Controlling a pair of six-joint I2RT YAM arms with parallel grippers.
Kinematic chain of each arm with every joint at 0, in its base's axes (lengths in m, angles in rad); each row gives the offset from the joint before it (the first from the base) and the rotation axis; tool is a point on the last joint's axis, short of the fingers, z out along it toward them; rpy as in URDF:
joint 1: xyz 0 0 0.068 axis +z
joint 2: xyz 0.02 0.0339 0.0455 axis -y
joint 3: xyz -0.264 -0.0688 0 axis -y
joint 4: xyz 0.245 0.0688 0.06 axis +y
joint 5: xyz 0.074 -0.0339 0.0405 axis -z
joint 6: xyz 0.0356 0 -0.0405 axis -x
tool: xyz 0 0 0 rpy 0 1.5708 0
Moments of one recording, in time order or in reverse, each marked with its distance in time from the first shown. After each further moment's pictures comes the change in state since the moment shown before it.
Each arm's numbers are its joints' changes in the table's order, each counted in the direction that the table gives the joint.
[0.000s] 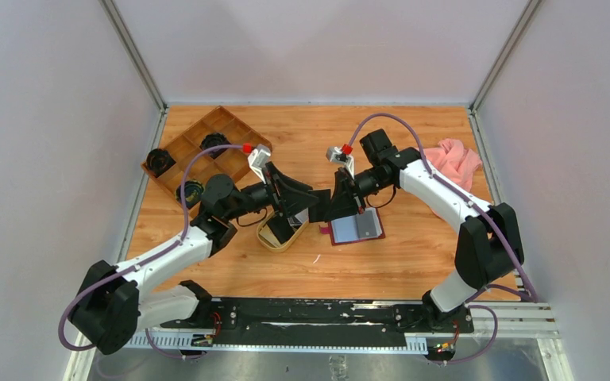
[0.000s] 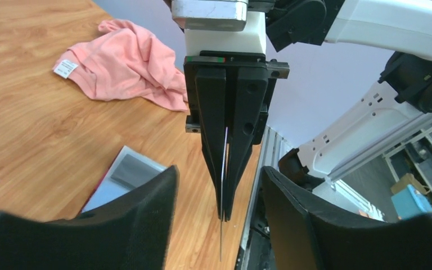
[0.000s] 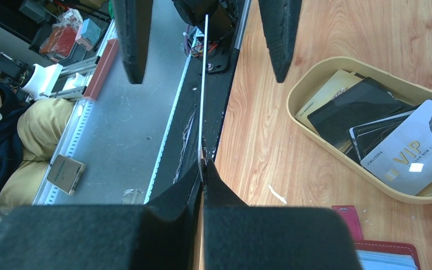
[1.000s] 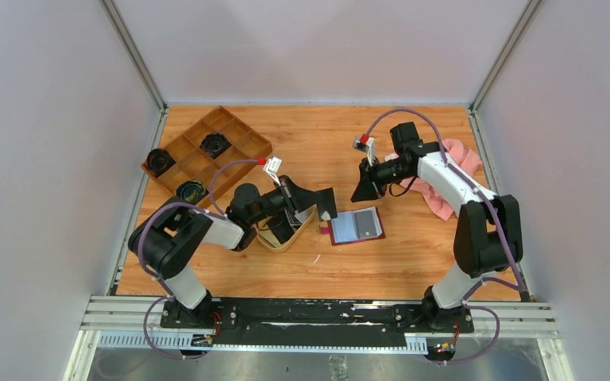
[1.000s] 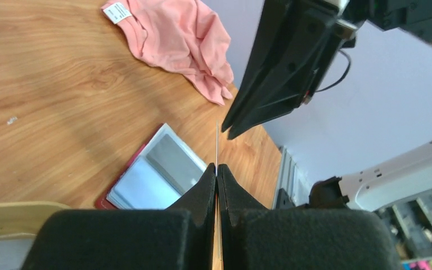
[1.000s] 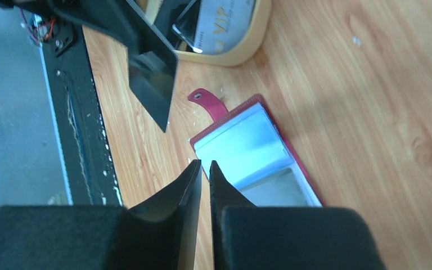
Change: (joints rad) left arm 0.003 -0.514 -0.065 -0.499 -0.121 0.201; right arm -0.231 -0.031 0.004 -0.016 0.396 -0.042
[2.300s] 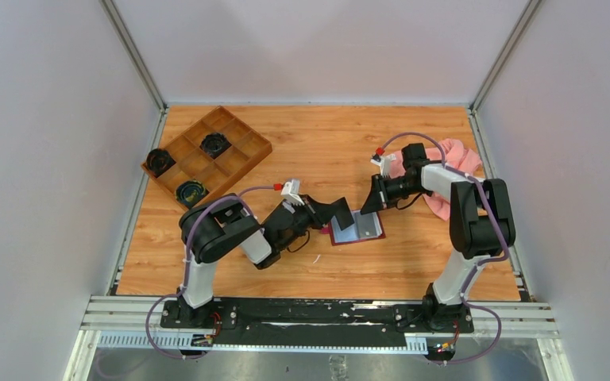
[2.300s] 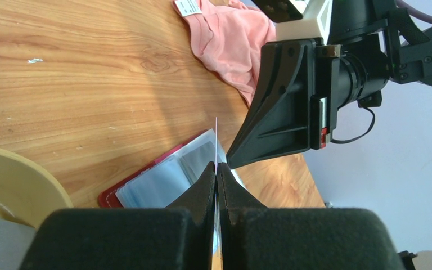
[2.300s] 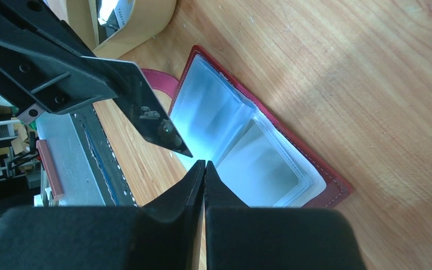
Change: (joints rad) left arm -0.302 -0.339 0.023 -0.243 -0.622 0.044; right arm -0.138 -0.163 -0.201 -0.237 -0.002 -0.325
